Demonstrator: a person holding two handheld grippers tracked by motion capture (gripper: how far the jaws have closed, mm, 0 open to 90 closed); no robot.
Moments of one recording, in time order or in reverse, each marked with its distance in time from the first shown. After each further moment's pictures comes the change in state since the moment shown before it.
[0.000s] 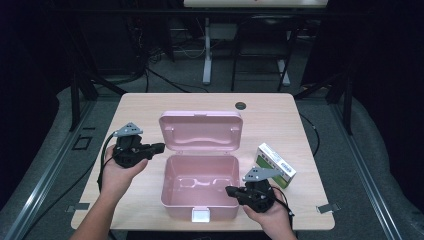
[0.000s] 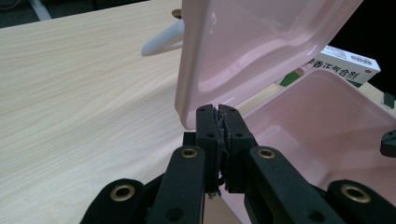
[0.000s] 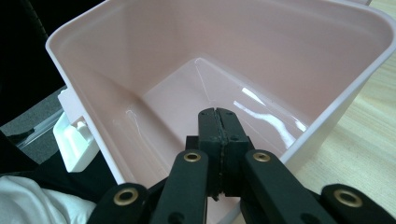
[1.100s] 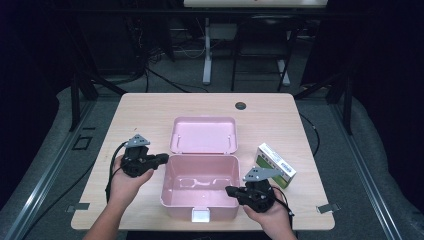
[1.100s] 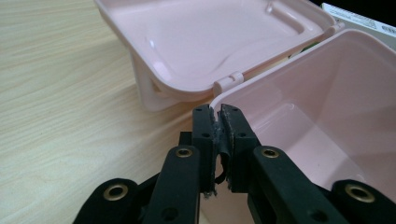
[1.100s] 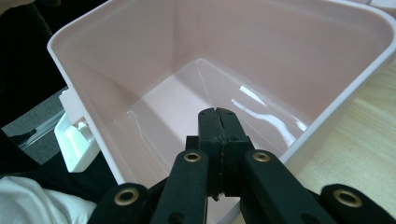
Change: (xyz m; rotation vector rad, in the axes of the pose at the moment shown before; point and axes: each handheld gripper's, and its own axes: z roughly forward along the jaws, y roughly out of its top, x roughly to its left) left arm 0.000 -0.033 0.026 0.050 0.022 -0.031; right arm -0.001 0.000 0.000 -0.002 0.006 0.003
